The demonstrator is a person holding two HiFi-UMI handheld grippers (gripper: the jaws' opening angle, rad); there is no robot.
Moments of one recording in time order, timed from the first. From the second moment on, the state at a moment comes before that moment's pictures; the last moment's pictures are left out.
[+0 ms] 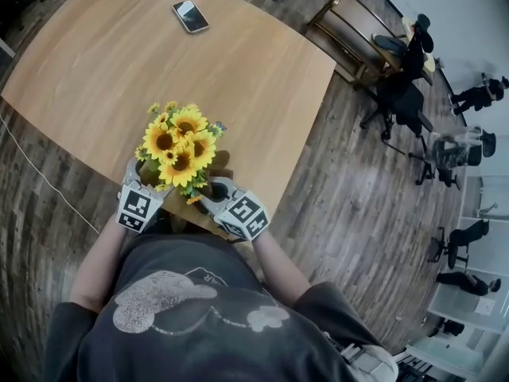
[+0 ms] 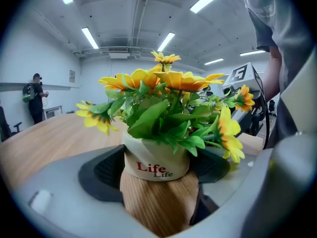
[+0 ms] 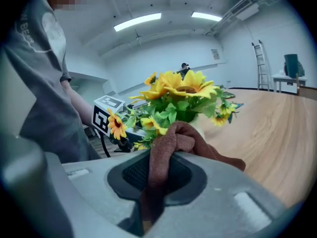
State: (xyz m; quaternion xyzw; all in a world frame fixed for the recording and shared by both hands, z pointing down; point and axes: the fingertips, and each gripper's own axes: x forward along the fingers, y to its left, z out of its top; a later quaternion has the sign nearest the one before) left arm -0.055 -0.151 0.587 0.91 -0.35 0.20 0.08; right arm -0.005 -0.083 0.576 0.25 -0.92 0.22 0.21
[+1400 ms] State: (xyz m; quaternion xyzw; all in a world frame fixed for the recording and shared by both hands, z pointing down) left arm -0.073 -0.139 0.590 0.91 -0.34 0.20 0.14; right arm 0.015 -0.109 0.586 0.18 -0.93 0.23 0.23
